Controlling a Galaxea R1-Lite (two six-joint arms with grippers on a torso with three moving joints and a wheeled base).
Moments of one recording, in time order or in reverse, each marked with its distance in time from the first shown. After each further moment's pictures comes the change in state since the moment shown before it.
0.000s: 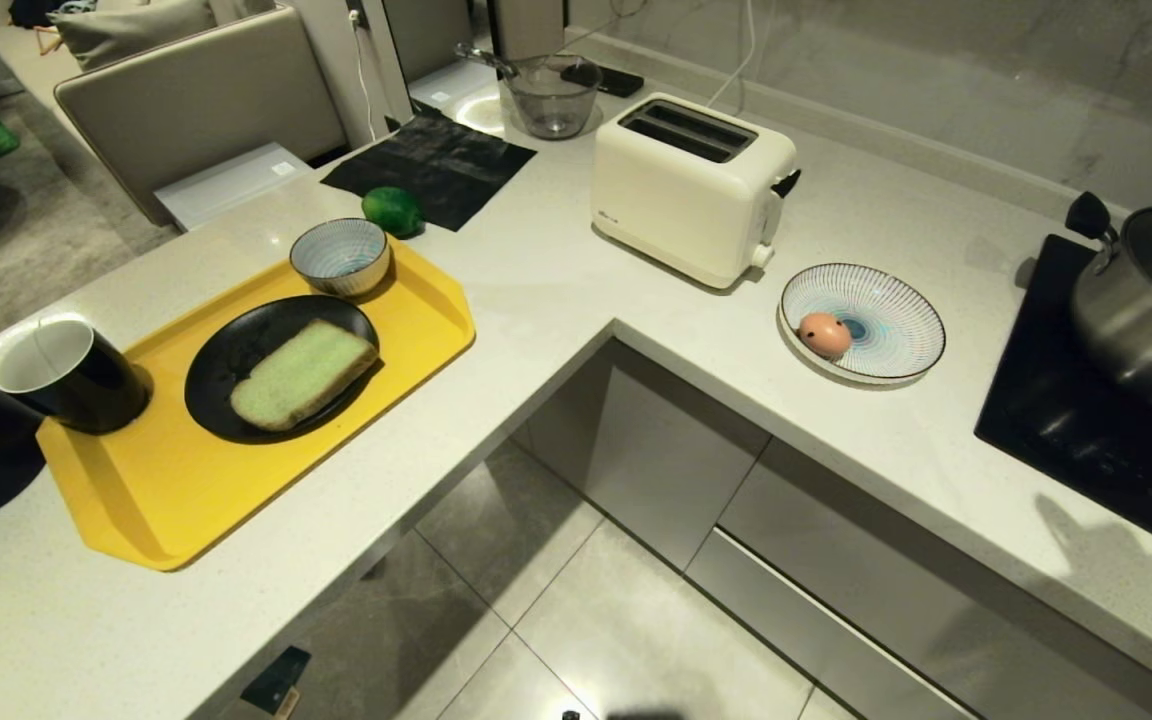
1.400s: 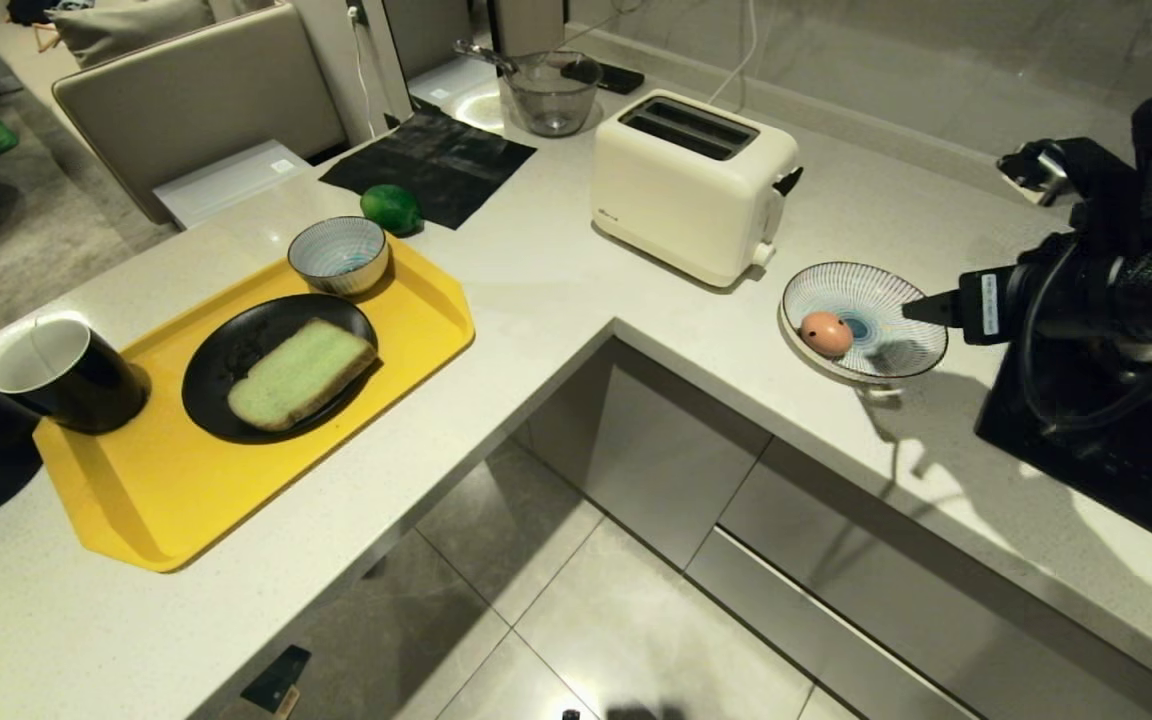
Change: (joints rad) left arm 0.000 0.000 0.000 0.000 0.000 0.001; right arm 0.148 0.719 -0.234 -0.136 -0.166 -0.008
